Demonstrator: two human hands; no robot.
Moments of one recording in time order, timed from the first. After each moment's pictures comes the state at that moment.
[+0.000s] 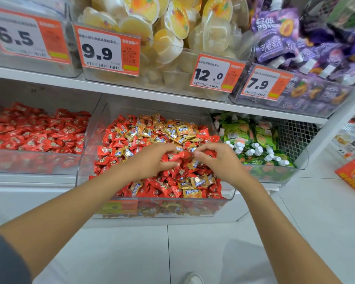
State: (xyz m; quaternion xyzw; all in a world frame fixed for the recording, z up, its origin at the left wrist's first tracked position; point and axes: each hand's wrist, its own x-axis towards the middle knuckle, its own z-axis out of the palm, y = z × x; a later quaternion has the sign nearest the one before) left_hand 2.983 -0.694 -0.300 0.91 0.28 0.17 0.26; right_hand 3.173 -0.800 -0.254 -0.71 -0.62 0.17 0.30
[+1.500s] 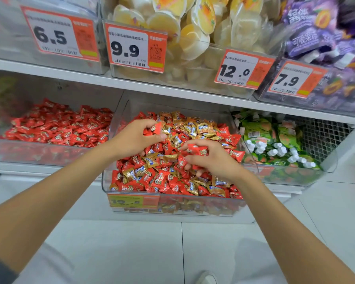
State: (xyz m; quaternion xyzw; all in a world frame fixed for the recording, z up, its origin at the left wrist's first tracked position) left_hand 2.908 -0.675 -0.261 0.80 0.38 0.26 0.39; right_hand 3.122 -0.772 -0.263 -0.59 -0.58 0.44 0.35
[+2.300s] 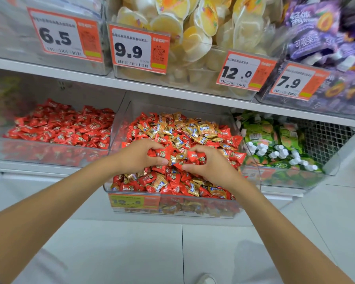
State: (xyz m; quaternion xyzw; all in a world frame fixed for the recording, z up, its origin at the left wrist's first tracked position) left_hand 2.907 -0.691 -0.284 0.85 0.39 0.13 0.32; right_hand 3.123 -0.774 -0.279 -0.67 -0.65 0.26 0.25
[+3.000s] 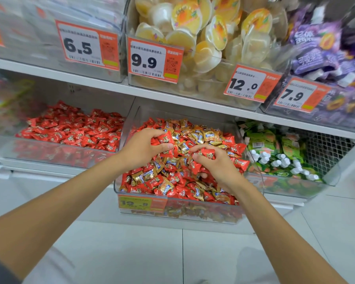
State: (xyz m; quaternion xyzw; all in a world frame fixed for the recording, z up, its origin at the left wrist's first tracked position) left_hand 2.900 -0.690 -0.267 0.81 0.41 0.28 0.31; right_hand 3.110 -0.770 -0.269 -0.62 -0.51 0.41 0.42
